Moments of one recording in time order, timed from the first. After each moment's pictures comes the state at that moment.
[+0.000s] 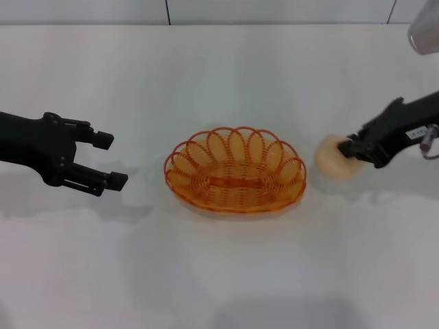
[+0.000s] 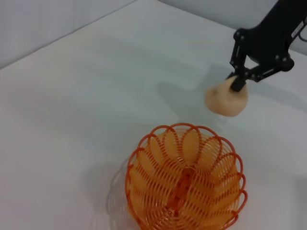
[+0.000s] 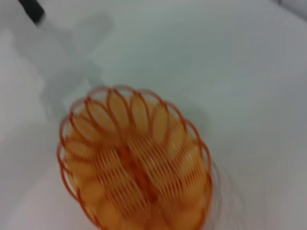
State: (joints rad) left arm -0.54 -1.96 0.81 1.08 2.21 1.85 -1.77; right arm 0.48 2.02 -1.39 -1.58 -2.33 -1.53 2.42
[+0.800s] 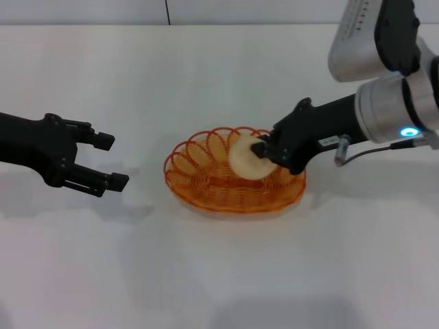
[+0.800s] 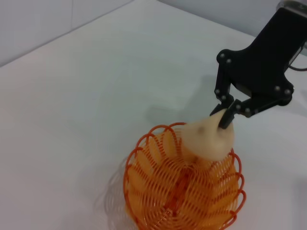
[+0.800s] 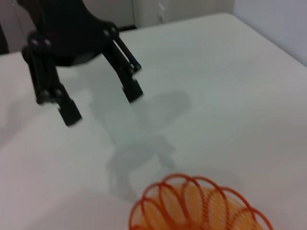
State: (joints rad) left arm -0.54 -1.97 0.81 1.08 2.21 1.85 -1.77; right arm 0.52 2.02 -1.62 -1.44 -2.12 -1.23 2.25
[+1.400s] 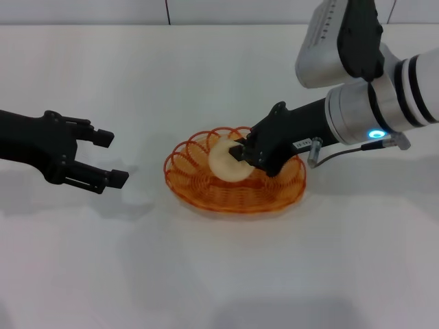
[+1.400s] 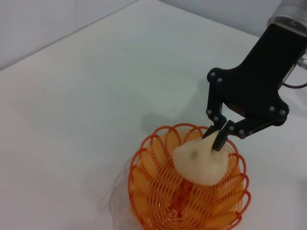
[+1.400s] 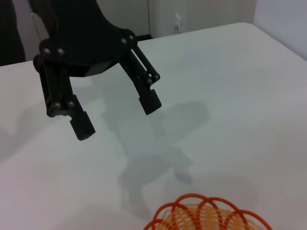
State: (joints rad) left arm -0.54 -1.97 0.81 1.08 2.21 1.84 -1.77; right arm 0.59 2.02 -1.69 -1.31 -2.06 -1.13 2.21
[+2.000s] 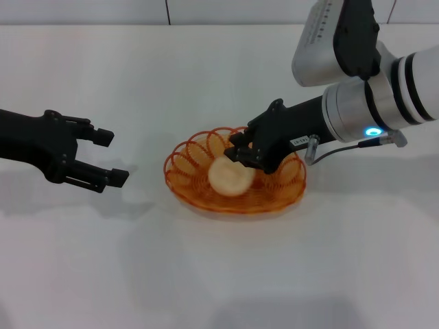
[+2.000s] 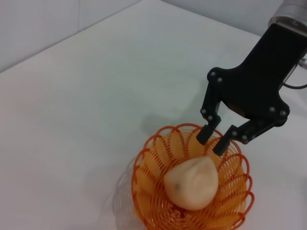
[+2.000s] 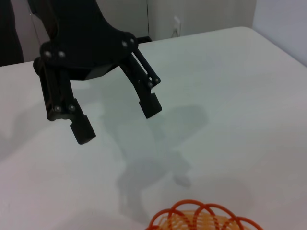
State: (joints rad) left arm -0.54 -1.97 0.81 1.08 2.21 1.83 -1.77; right arm 0.60 2.02 -1.69 -1.30 -2.06 -1.11 2.20
